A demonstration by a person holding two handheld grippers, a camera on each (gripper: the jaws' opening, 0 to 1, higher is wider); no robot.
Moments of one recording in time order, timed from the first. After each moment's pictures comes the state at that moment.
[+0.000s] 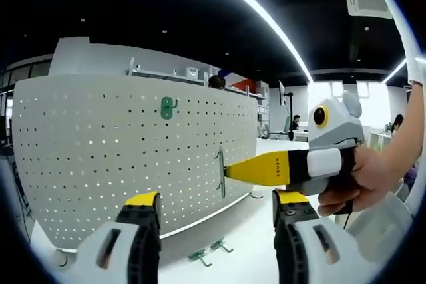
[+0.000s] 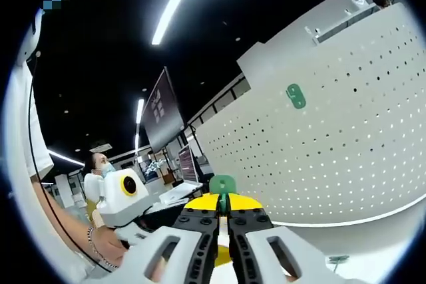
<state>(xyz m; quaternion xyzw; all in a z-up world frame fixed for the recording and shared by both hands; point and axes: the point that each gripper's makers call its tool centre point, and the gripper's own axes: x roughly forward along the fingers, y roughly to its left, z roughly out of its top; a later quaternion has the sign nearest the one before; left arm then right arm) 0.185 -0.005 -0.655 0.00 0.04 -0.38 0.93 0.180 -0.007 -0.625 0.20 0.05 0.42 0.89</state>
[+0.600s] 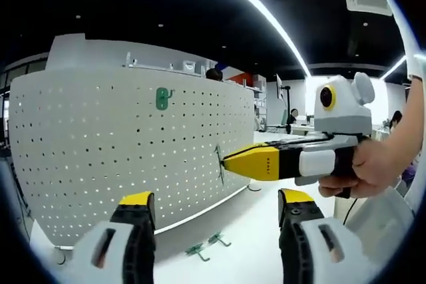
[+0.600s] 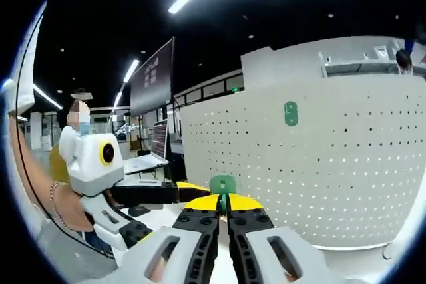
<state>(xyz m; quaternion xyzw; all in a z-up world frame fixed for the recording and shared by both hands) 0.184 -0.009 -0.663 0.01 0.05 -0.38 0.92 0.192 -0.025 -0.635 0.02 0.03 0.34 0.94</state>
